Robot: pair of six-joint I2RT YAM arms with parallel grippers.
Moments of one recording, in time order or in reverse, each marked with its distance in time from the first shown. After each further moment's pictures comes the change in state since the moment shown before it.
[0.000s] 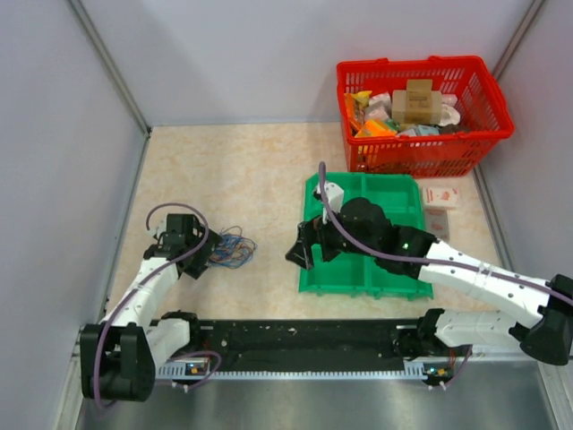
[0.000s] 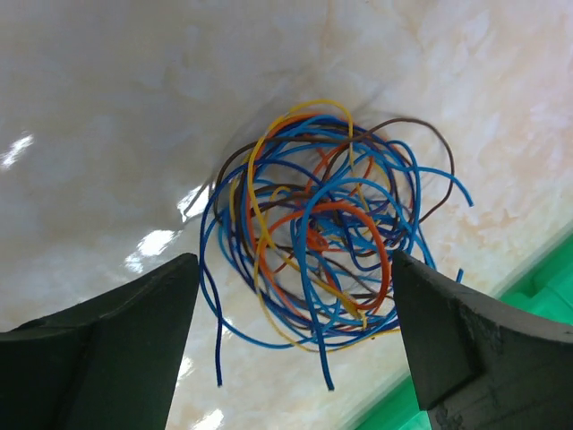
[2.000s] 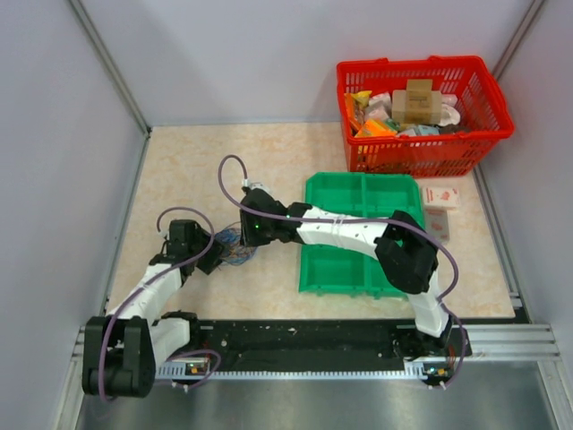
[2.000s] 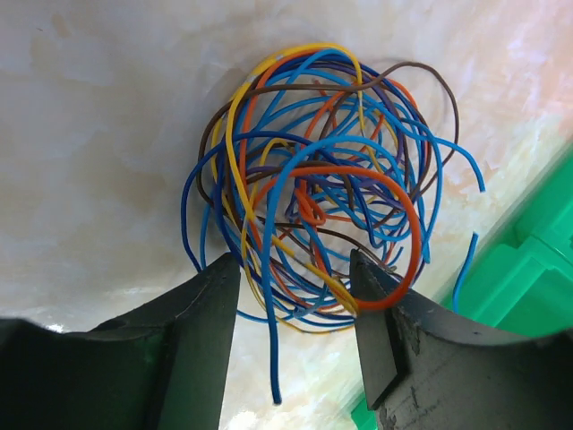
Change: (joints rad) left arm 0.002 0.012 -0.136 0.272 0.172 0.013; right arm 0.064 0.912 0.603 -0.001 0.119 0.271
